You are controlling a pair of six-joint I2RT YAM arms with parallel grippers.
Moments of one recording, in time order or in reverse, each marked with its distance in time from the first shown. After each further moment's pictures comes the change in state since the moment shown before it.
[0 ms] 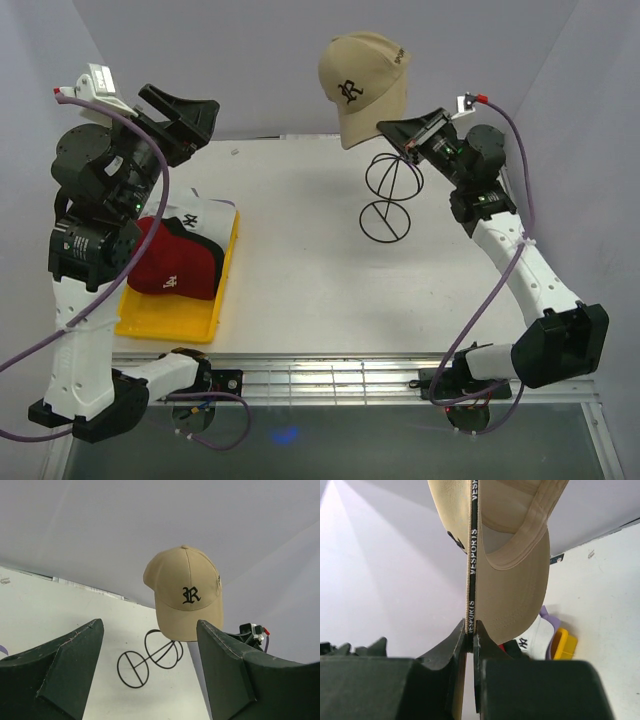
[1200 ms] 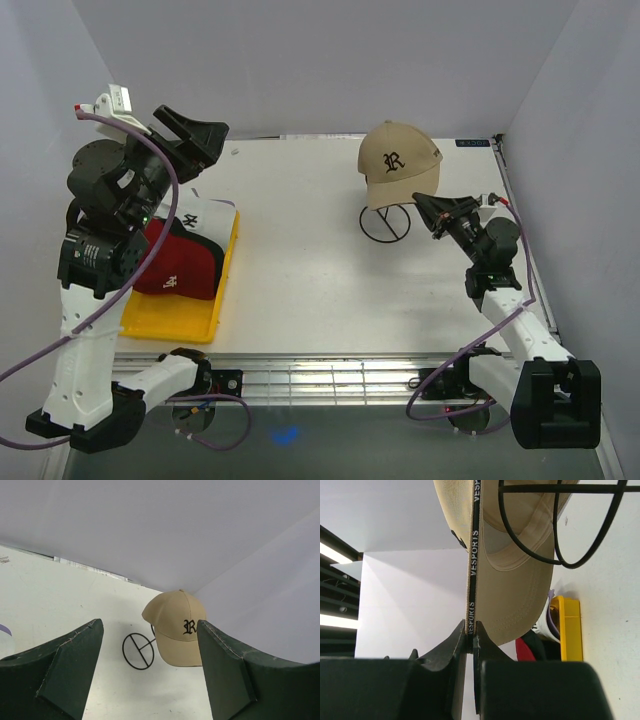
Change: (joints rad) left arm 0.000 -0.070 -0.163 0.026 0.053 -0.001; right arm -0.250 -0.350 -0.782 0.357 -0.072 0.442
